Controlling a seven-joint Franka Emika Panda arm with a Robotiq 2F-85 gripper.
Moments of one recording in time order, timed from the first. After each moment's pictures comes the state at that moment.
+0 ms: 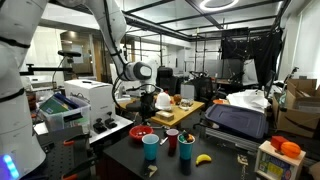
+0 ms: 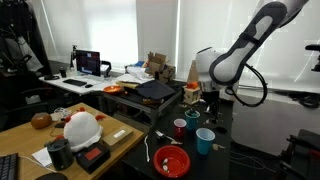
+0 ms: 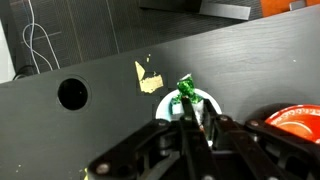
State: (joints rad) arm 0.12 0.43 -0.02 -2.23 -0.20 2.43 0.13
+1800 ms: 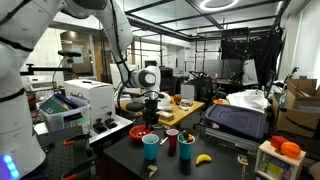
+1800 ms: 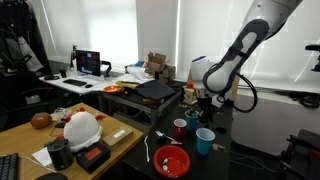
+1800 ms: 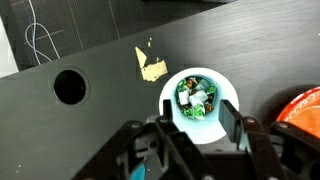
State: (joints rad) arm 0.13 0.56 -0.05 -2.12 -0.21 2.47 0.20
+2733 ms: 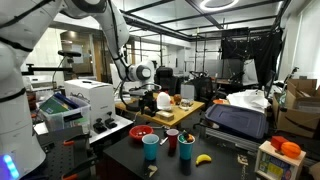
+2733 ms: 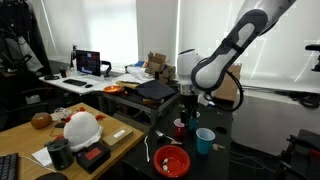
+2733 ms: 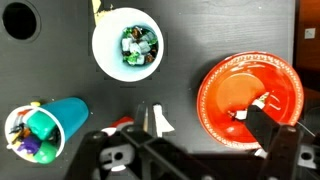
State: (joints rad) arm 0.19 0.57 0.05 -2.02 -0.21 2.49 0.15
